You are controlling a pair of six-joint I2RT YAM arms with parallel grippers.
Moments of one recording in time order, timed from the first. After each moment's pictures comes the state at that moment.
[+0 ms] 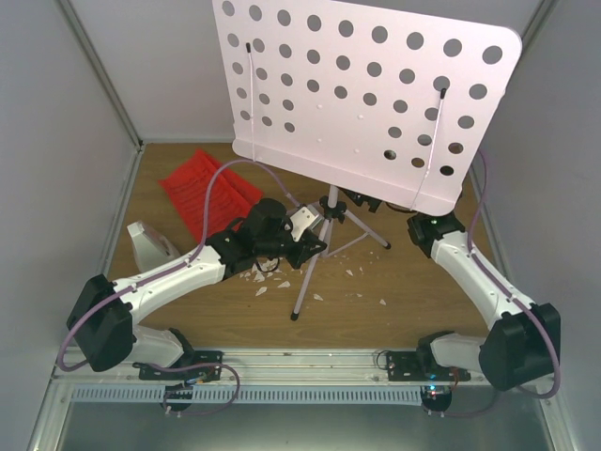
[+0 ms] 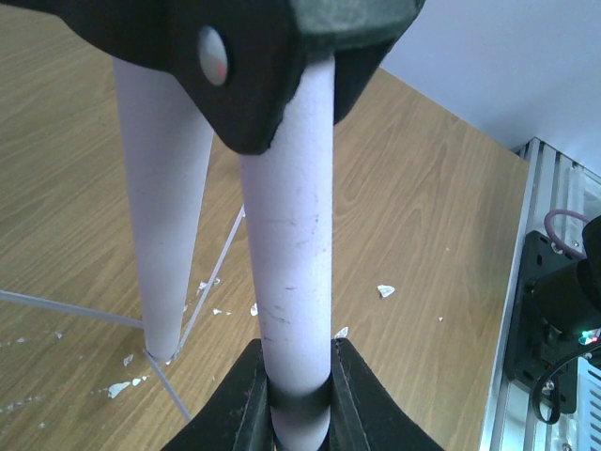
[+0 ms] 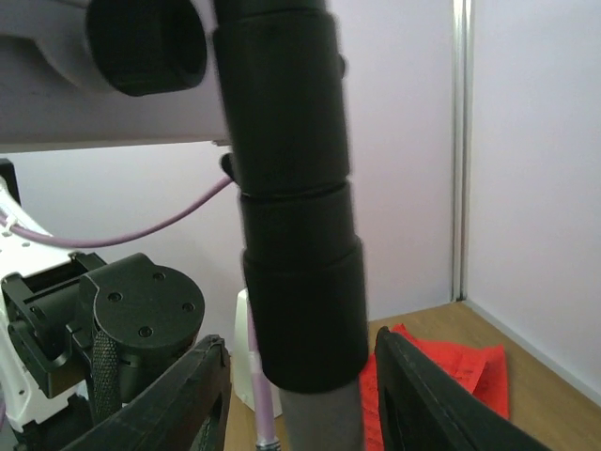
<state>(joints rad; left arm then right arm) -0.80 1.35 0.96 -0.16 0.36 -0.12 0.31 1.25 0.96 0.61 -1.02 0.36</state>
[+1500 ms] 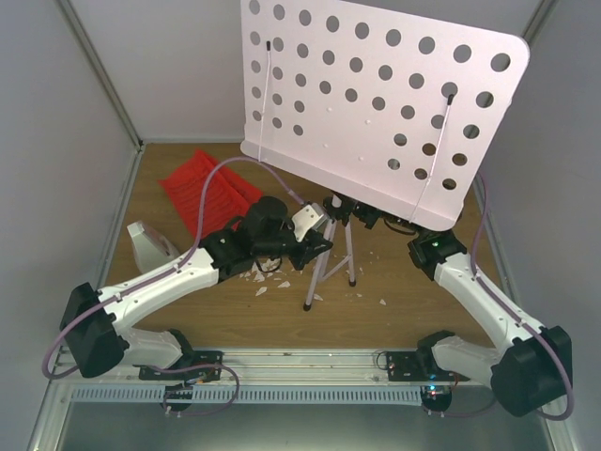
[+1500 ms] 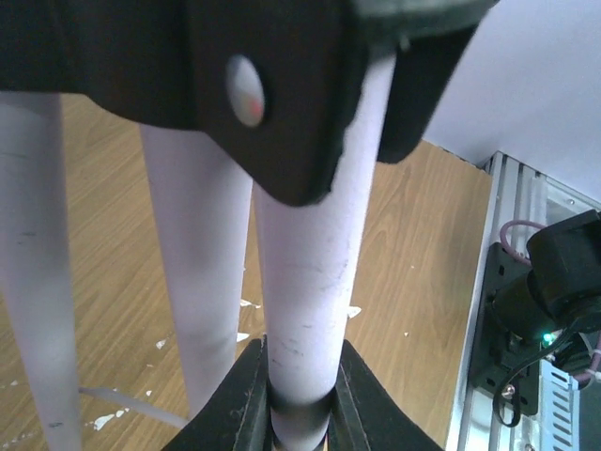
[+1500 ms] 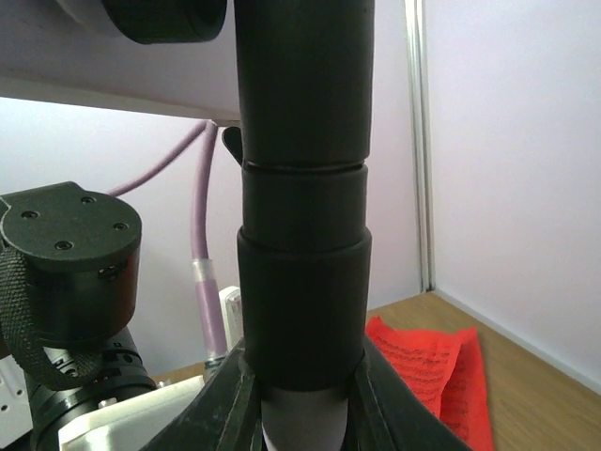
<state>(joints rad) -0.84 1.30 1.05 -0.23 0.32 -0.12 0.38 1.11 0.82 0.56 -0.85 0.30</state>
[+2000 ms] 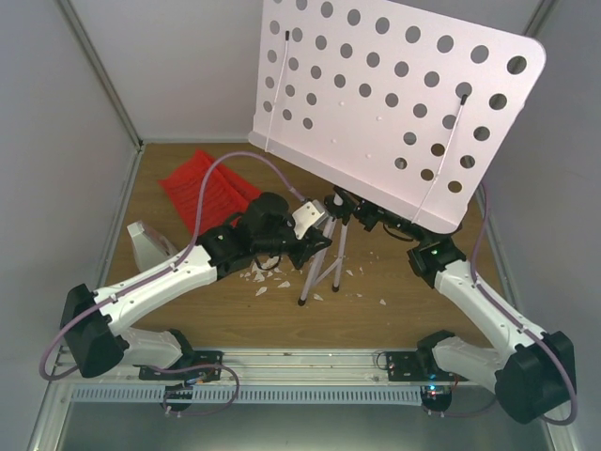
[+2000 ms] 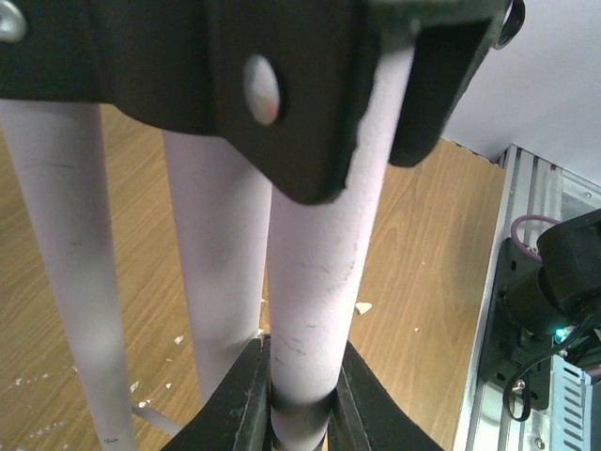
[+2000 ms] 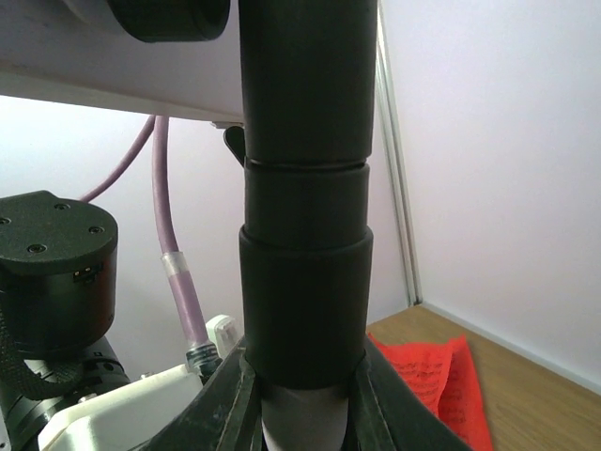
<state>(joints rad) -0.85 1.30 1.11 -0.31 0.28 -0.09 0.41 1.07 0.76 0.61 -0.73 0.38</state>
